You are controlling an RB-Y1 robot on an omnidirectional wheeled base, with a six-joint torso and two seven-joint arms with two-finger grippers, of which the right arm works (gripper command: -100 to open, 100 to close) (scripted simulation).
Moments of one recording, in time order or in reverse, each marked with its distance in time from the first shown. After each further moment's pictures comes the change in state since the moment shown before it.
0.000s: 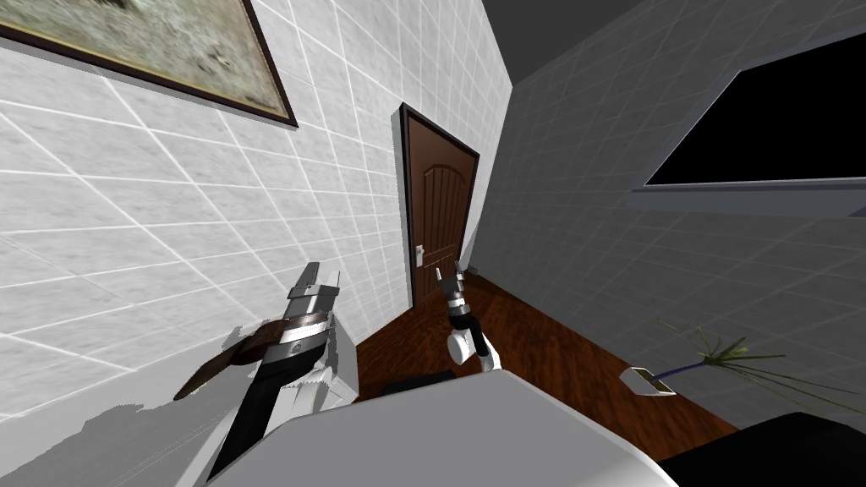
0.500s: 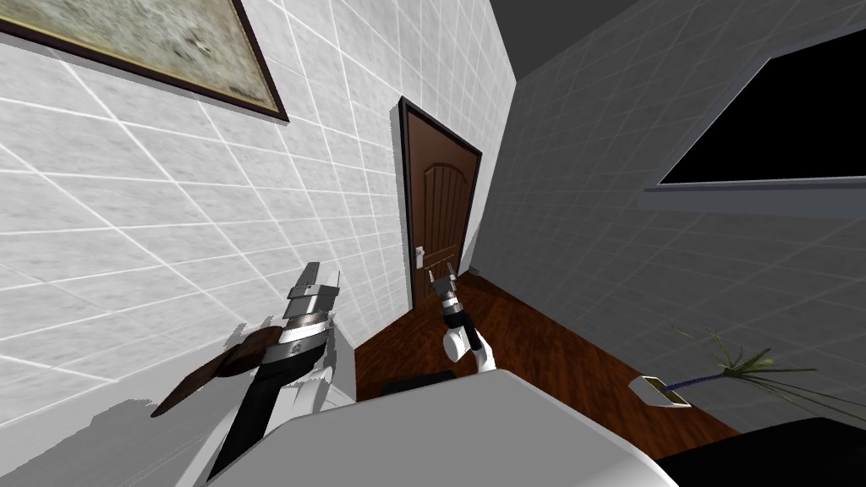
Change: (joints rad) arm -0.078 -0.029 0.062 0.096 -0.065 0.010 -0.112
